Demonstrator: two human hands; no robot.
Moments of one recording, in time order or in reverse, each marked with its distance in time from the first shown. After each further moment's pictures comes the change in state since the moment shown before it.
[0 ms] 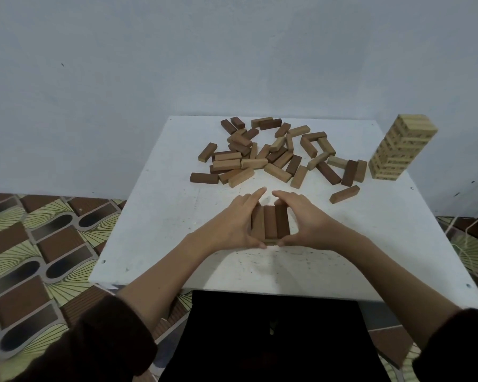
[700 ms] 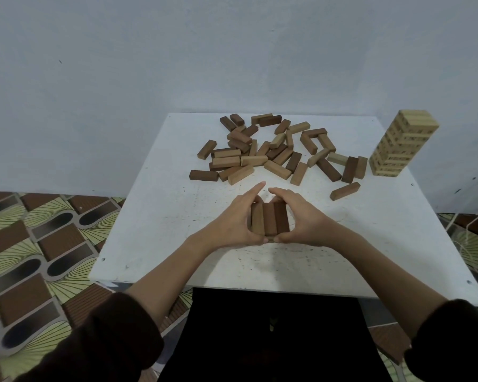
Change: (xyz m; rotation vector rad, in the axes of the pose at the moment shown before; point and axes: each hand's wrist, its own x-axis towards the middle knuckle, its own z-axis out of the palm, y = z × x) left_hand 0.004 -0.007 0.011 -0.270 0.065 0.002; right_hand 0.005 0.003 0.006 0.112 0.007 -0.024
